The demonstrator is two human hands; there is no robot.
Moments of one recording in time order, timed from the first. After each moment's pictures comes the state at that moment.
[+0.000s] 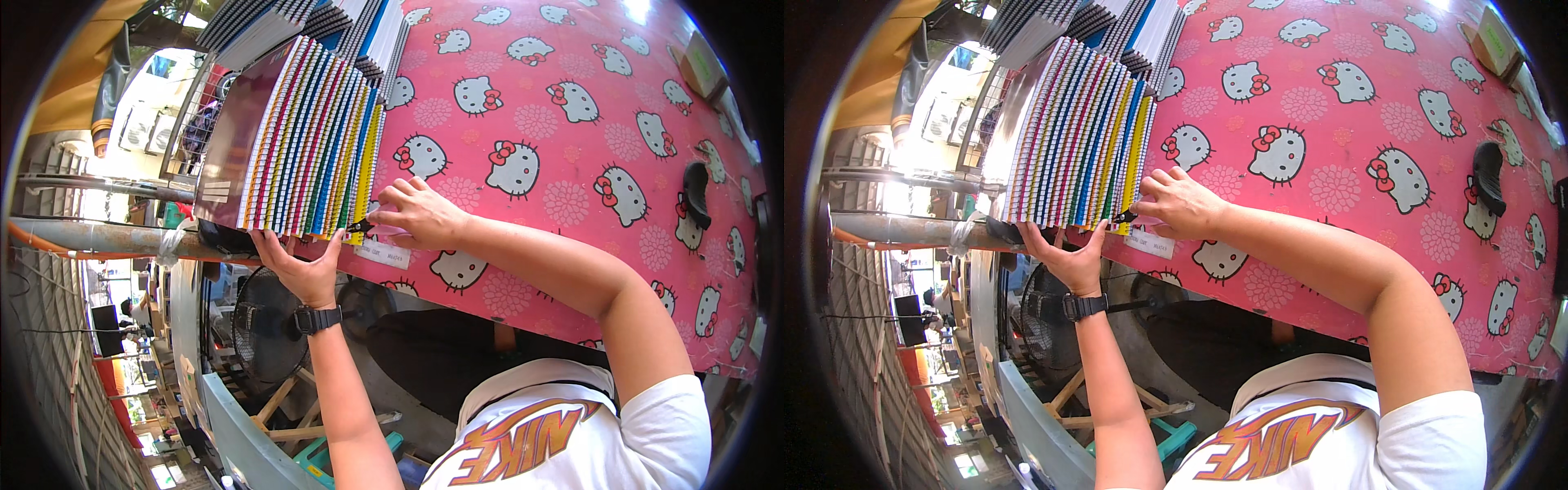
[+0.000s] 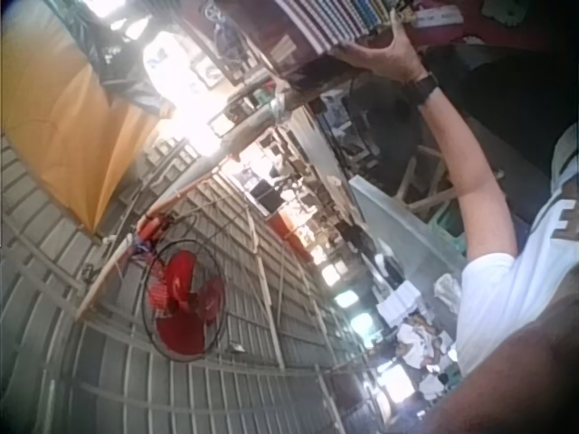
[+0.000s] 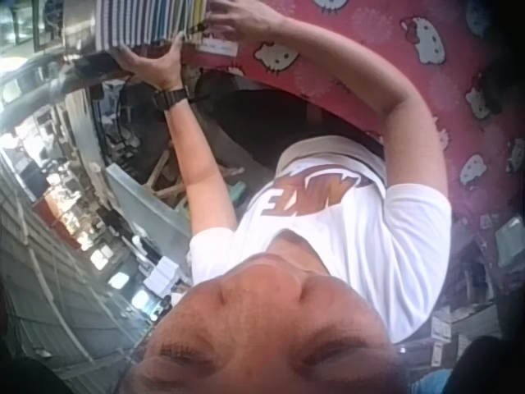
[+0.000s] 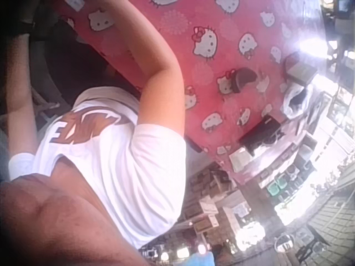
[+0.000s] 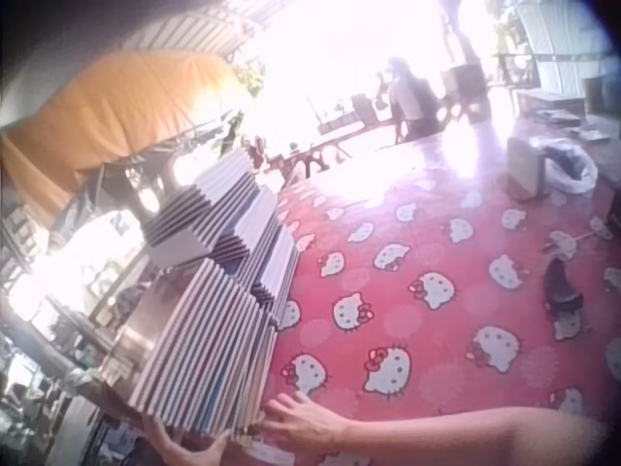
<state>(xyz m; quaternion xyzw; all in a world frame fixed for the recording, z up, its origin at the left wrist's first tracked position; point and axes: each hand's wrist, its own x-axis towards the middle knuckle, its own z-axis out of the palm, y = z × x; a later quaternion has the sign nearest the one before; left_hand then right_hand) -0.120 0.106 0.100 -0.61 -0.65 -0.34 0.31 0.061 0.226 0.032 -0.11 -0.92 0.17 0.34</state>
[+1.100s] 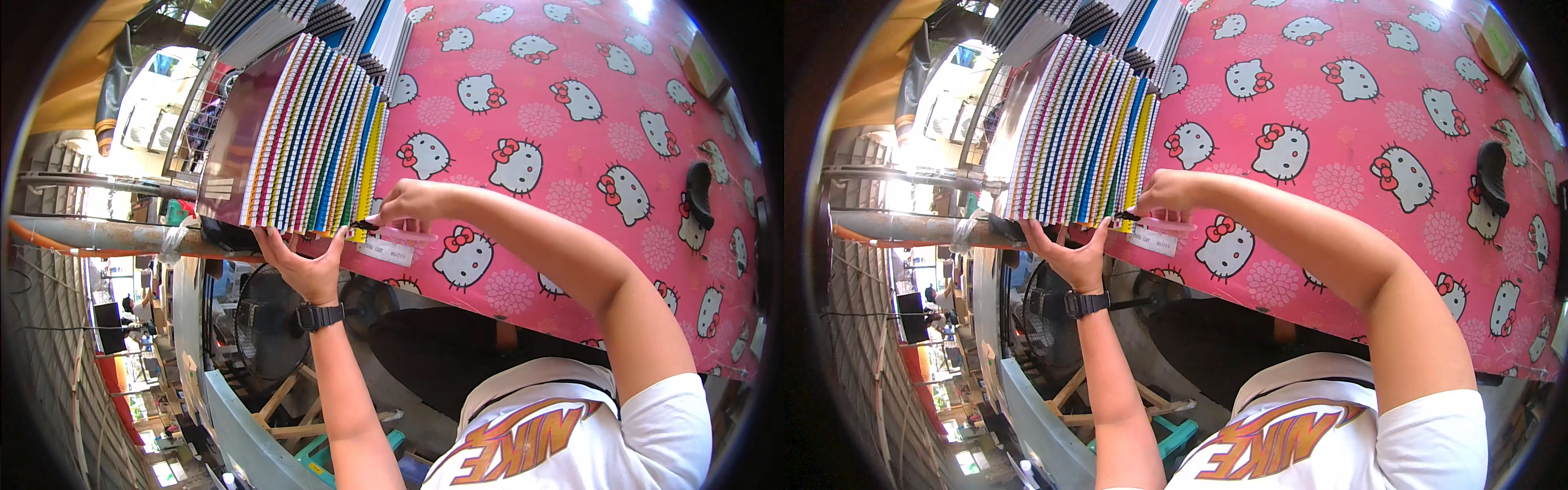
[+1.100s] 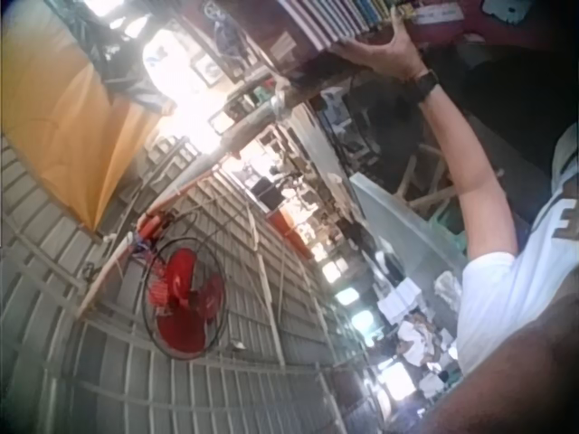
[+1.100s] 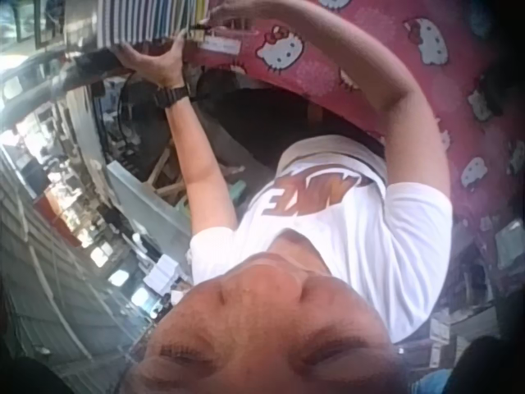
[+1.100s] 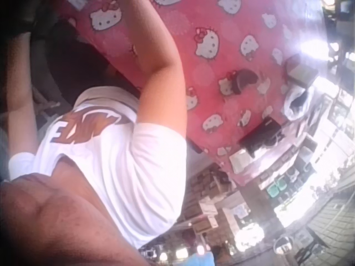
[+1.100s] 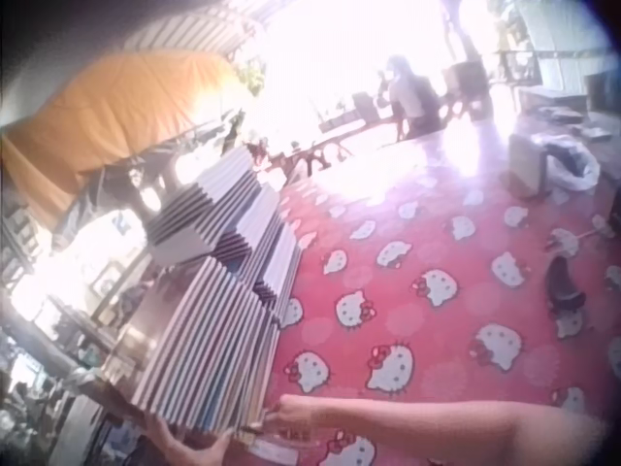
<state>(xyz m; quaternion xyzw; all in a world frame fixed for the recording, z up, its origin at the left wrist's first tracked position) -0.124 0.105 0.098 -0.61 -0.65 -0.32 0.33 0.057 0.249 0.073 -0.21 -0.72 0.66 0.02</state>
